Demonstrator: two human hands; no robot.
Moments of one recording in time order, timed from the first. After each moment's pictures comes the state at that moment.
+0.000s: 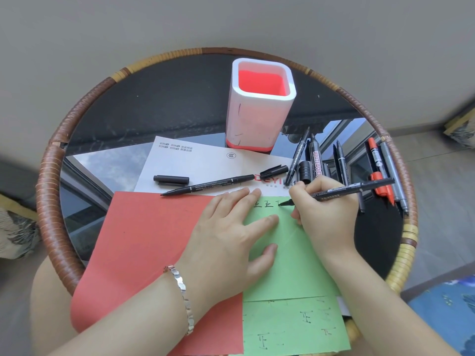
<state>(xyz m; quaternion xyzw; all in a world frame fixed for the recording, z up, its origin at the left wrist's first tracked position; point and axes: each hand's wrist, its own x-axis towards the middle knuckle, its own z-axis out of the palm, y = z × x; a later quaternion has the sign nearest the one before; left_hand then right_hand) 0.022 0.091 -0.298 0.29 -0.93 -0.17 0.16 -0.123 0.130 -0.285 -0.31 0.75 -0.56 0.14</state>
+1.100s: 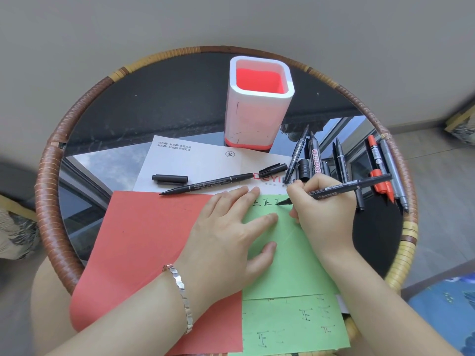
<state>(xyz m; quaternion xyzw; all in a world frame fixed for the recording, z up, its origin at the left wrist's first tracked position) 0.022 0.092 -0.297 0.29 -0.93 -0.17 0.16 -0.125 0.129 -0.291 -0.32 0.75 -0.57 0.13</state>
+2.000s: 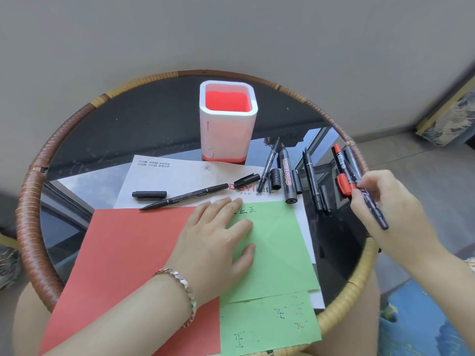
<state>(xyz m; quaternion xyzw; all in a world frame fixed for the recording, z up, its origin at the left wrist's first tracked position) 0.013 0.093 -0.295 0.28 -0.95 -0.10 0.12 -0.220 0.210 -0.249 -0.53 0.81 -0.26 -0.03</state>
